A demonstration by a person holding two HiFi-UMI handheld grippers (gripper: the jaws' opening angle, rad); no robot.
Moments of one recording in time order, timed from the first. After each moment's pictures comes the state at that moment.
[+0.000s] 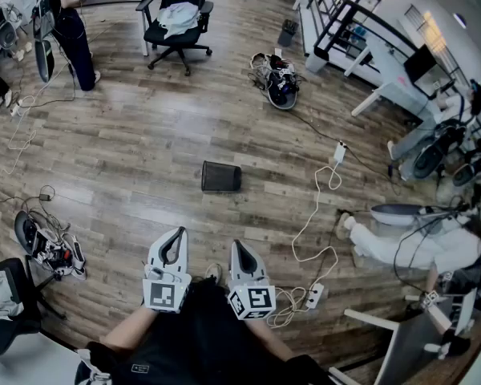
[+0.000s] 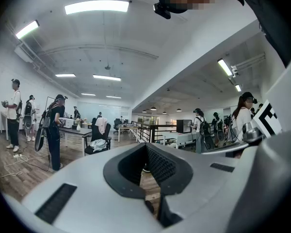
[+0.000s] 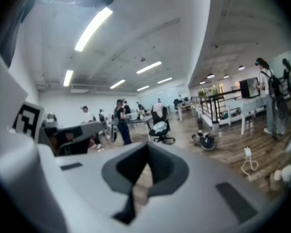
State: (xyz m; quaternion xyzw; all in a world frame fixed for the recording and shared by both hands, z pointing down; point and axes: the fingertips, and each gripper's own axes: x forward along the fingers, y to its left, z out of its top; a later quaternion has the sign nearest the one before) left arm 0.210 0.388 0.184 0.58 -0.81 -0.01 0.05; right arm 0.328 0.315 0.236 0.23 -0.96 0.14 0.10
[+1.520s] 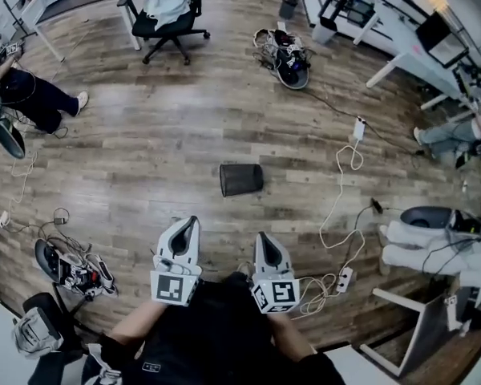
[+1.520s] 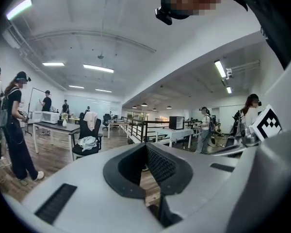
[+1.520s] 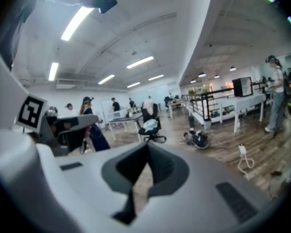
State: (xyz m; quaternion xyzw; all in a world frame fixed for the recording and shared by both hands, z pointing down) left arm 0.057 0.300 0.215 0.64 -0.76 0.00 0.07; right arm 0.213 0.236 0.280 0.30 -0.94 0.15 0.12
